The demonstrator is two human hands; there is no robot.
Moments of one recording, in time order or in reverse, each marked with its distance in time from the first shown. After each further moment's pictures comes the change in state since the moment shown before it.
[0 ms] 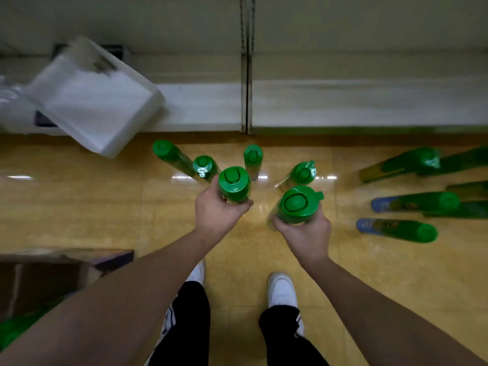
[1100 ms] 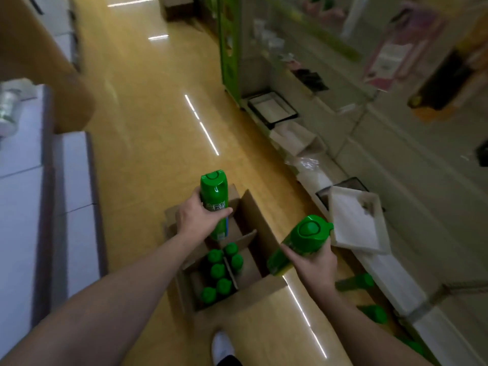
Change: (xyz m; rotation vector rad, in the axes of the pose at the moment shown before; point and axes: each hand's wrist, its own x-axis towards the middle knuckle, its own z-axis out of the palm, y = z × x) left_hand -0.377 -0.156 -0.621 -0.278 0.916 -0.678; right_hand -0.453 -0.412 0.140 -0.267 -0.900 -0.657
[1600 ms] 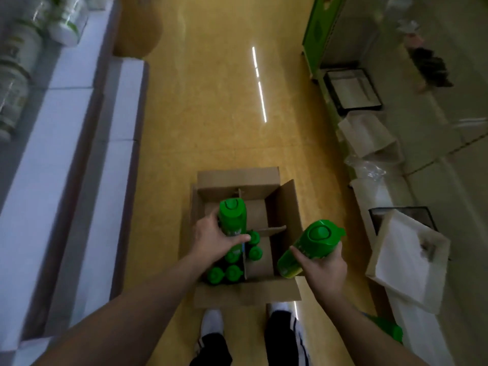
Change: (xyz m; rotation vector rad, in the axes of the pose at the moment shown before) left_hand 0.021 -0.116 0.055 -0.083 -0.058 -0.282; right_hand 0.102 0.028 0.105 -0.262 -0.175 -0.051
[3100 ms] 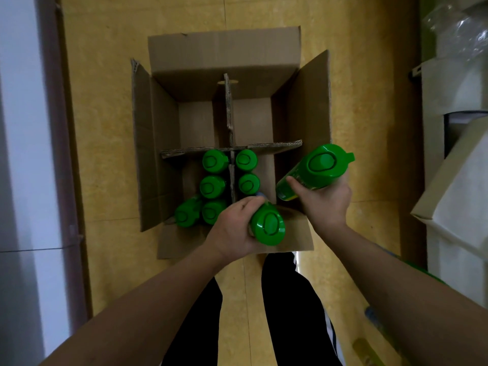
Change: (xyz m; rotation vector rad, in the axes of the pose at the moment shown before) left_hand 0.036 -0.173 0.266 0.012 -0.280 0.431; right_hand 0.145 0.189 0.151 -0.029 -0.063 -0.004
